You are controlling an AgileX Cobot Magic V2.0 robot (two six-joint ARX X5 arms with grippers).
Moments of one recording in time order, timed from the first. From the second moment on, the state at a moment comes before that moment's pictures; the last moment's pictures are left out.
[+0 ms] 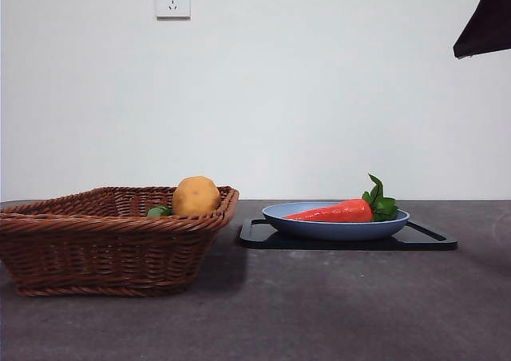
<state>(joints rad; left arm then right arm) -0.29 0.14 0.49 -0.52 -0.21 0.01 0.63 0.64 0.44 -0.07 0.32 0.09</state>
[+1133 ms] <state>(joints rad) 0.03 0.01 0.04 -0.26 -0.03 0.02 0.63 0.64 0.44 -0.06 0.32 0.09</state>
